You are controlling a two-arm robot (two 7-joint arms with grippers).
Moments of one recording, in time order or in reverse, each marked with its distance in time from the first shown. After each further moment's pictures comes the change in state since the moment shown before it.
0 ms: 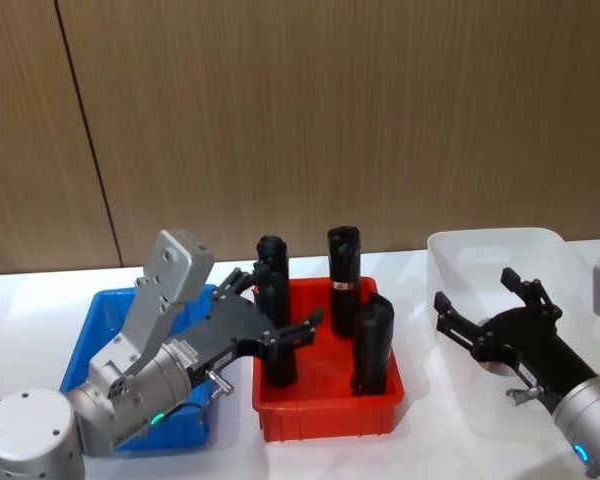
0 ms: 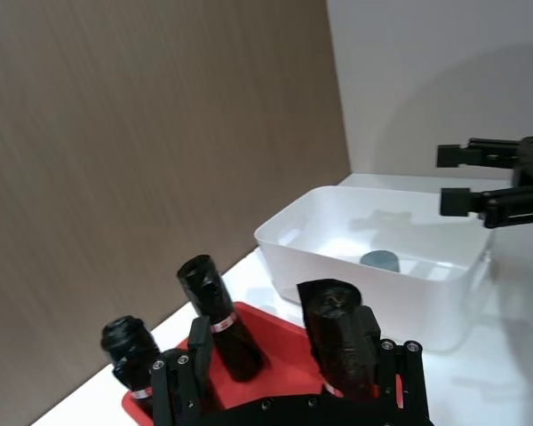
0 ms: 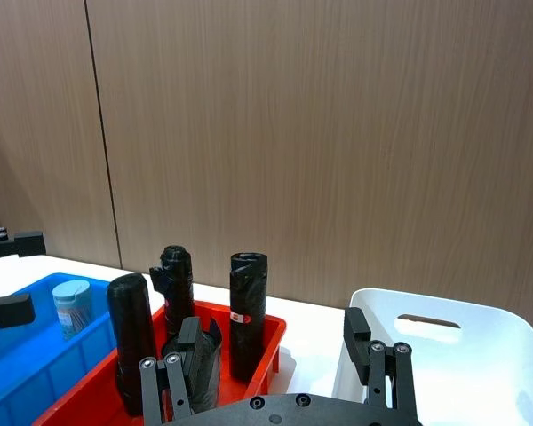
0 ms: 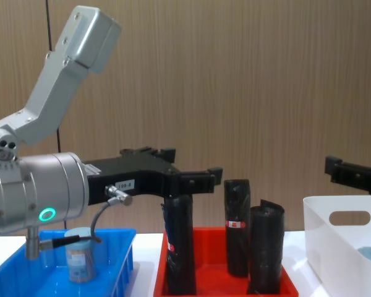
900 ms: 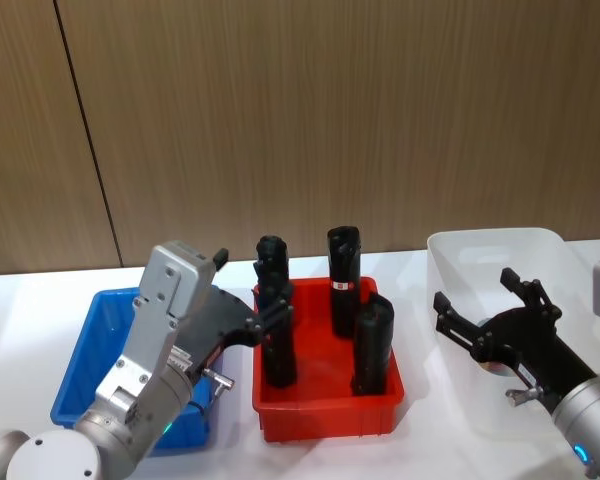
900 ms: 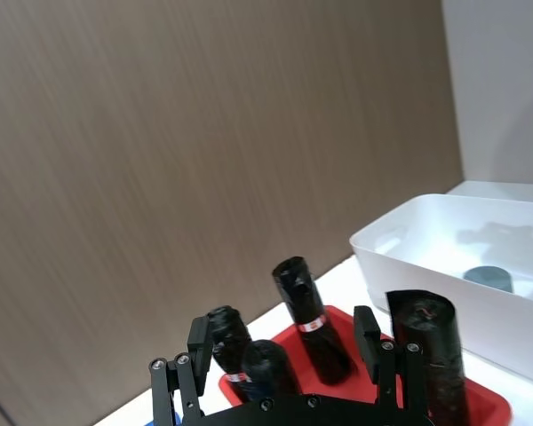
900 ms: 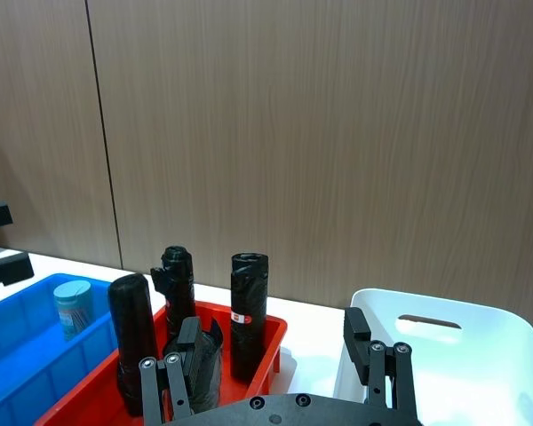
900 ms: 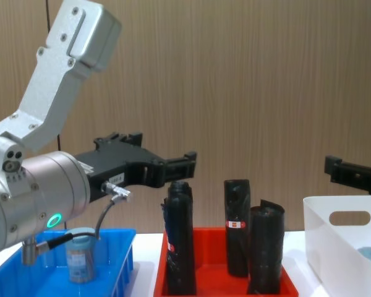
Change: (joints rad) left arm 0.084 -0.004 0.035 -0.102 0.092 -0.041 0.356; right arm -0.002 0.000 -0.001 -0.003 0.000 0.000 -0.001
